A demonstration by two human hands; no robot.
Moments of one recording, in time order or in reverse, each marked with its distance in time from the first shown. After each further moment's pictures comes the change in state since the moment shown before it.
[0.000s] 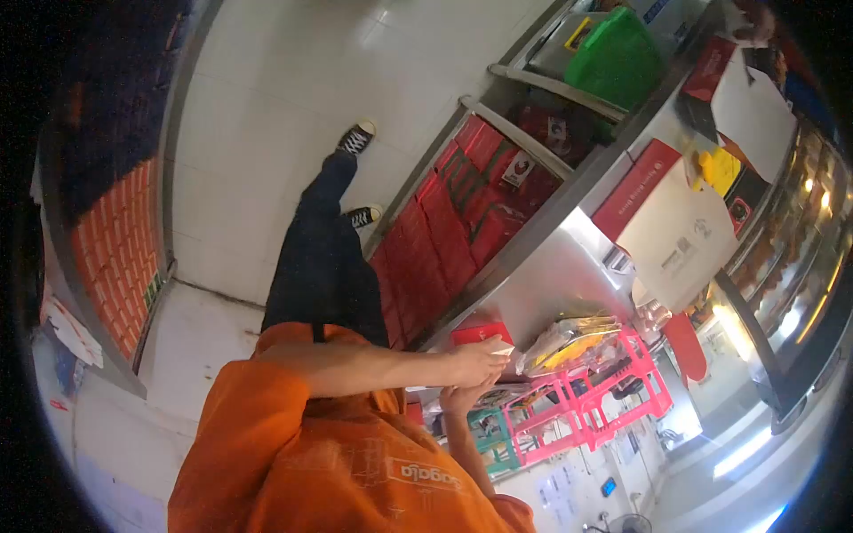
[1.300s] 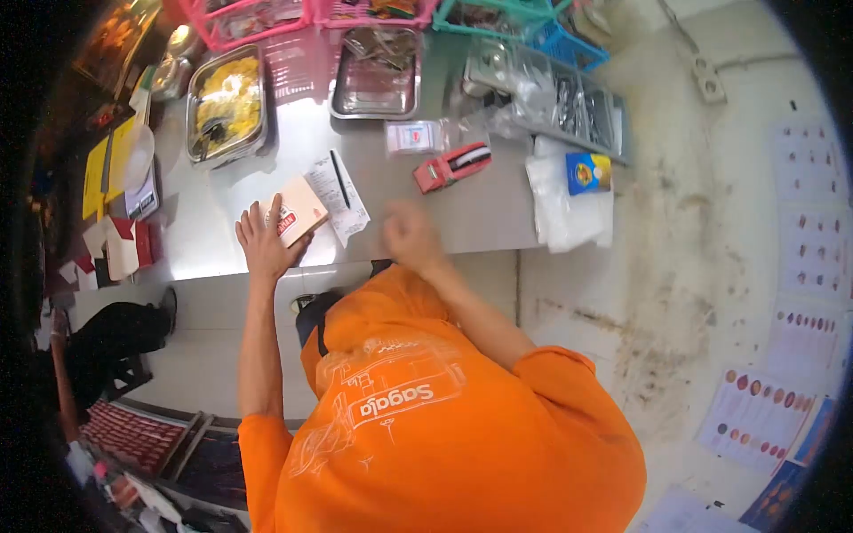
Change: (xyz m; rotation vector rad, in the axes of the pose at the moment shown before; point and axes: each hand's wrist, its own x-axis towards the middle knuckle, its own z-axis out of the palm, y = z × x) left_hand -0.049 0.073 -0.038 0.274 -0.086 0.608; right_hand -0.256 -0.096 0.093 0.932 1.180 1.087
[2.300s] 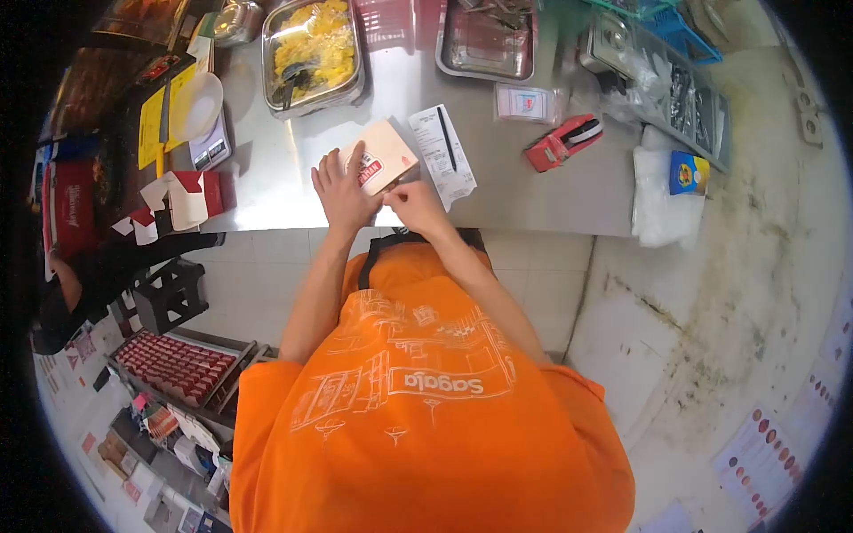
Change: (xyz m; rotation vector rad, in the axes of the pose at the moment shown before) left_hand 0.031 -0.039 0.009 -0.111 0.054 -0.035; right_hand 0.040 -0.067 0.158 0.219 -0.472 0.348
